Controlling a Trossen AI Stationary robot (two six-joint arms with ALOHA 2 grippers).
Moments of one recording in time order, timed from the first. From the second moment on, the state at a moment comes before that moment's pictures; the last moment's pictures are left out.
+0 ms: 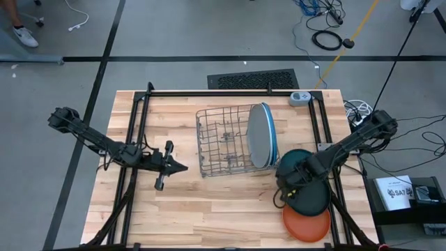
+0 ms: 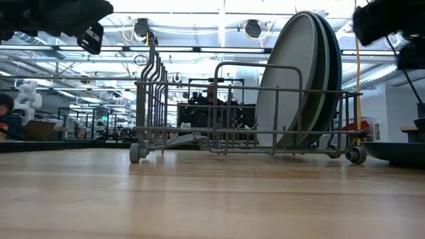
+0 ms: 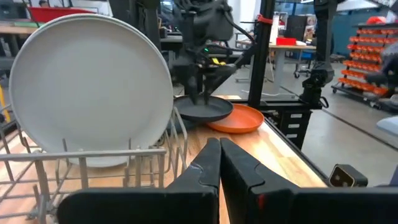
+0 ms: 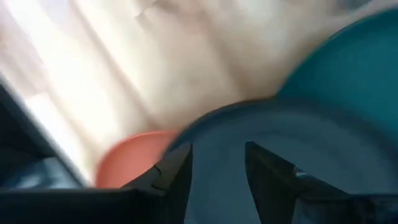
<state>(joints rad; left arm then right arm) -0.45 0.77 0.18 0.60 -0.27 -0.04 0.51 1.36 0.96 -0.96 -0.10 1.09</state>
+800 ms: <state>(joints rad) -0.47 0.77 0.18 0.60 -0.33 -0.05 0.55 1.54 0.93 -0.84 -0.19 1.43</state>
